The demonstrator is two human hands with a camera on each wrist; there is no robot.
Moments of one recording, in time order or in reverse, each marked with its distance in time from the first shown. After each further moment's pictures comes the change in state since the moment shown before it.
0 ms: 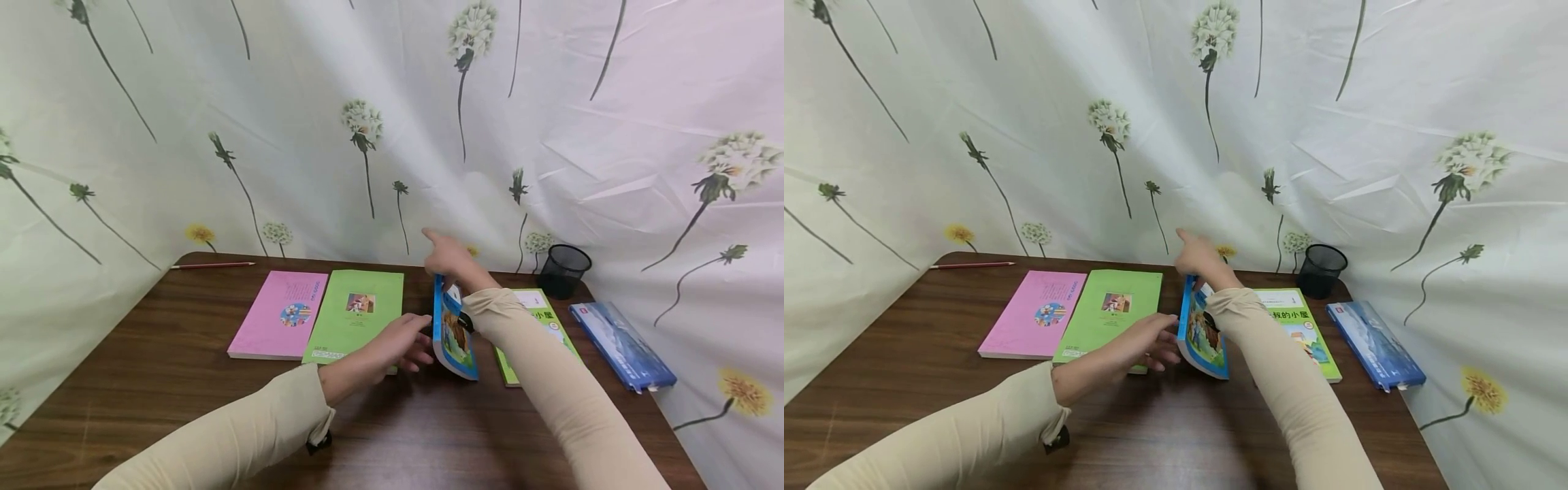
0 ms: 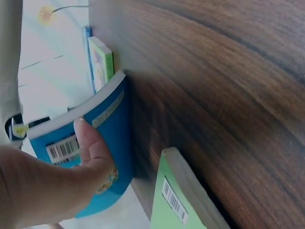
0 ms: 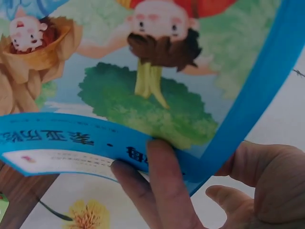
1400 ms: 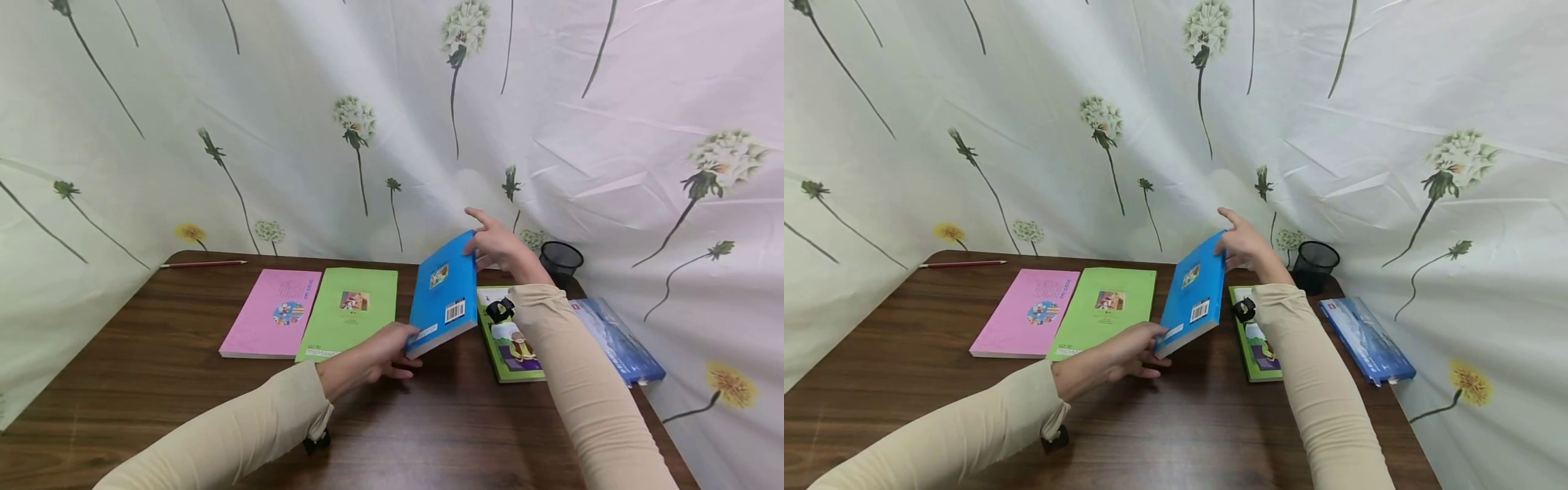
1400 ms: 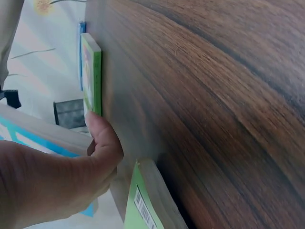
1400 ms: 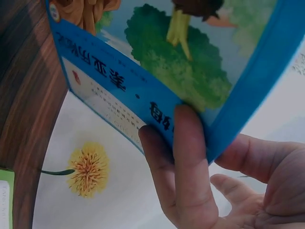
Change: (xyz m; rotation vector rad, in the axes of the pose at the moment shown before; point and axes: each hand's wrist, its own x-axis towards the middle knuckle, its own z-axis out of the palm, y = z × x) left_hand 0.015 -0.013 0.001 -0.079 0.027 -0.184; right_hand -0.032 0.046 -0.070 0.471 -0.012 0.037
